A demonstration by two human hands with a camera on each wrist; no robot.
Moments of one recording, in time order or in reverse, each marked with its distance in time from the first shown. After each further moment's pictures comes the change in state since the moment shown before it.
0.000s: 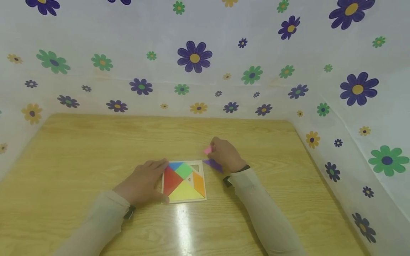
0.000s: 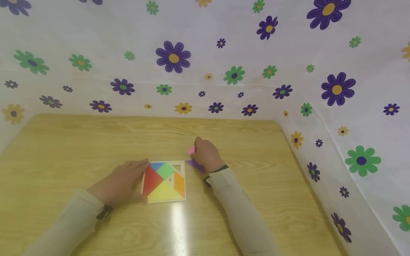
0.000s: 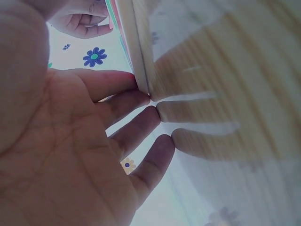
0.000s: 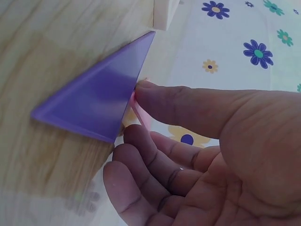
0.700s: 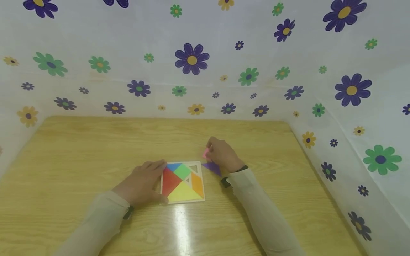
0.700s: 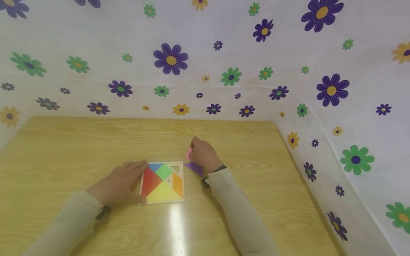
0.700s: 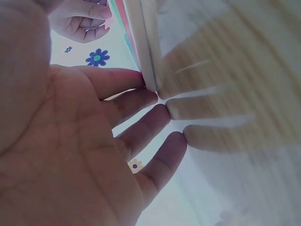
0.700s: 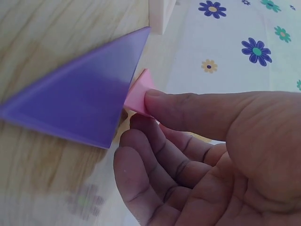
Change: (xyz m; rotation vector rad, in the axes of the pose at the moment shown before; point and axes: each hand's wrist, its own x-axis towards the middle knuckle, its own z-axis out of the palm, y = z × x) left_hand 0.003 0.002 -0.001 0.003 -0.006 0.003; right_hand 0.000 0.005 -0.001 0.115 0.024 -0.069
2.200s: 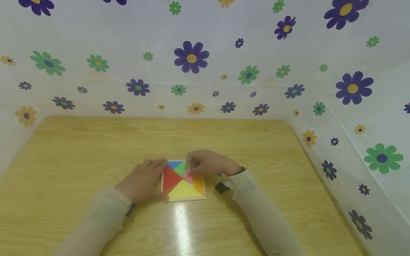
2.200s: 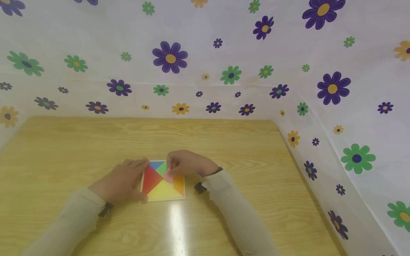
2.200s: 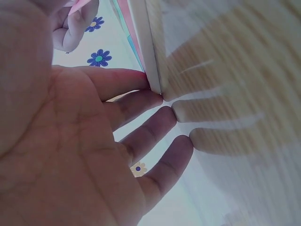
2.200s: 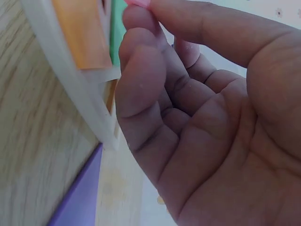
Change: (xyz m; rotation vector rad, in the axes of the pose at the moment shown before) left_hand 0.004 0.008 -0.009 0.011 -0.001 -0.010; right_hand -0.010 -0.026 0.011 0.170 -0.448 -0.354
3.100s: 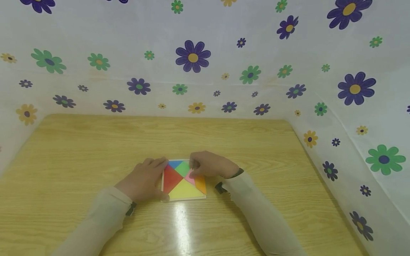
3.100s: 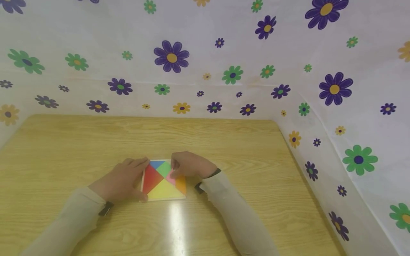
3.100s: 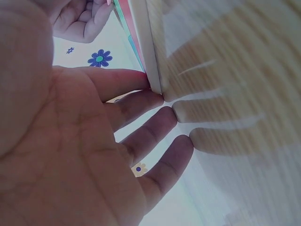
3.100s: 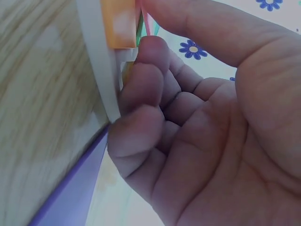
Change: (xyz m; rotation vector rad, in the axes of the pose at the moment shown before) left_hand 0.001 -0.004 0.002 -0.005 0.000 0.004; right_hand 0.004 0.004 0.009 -0.149 0.048 0.147
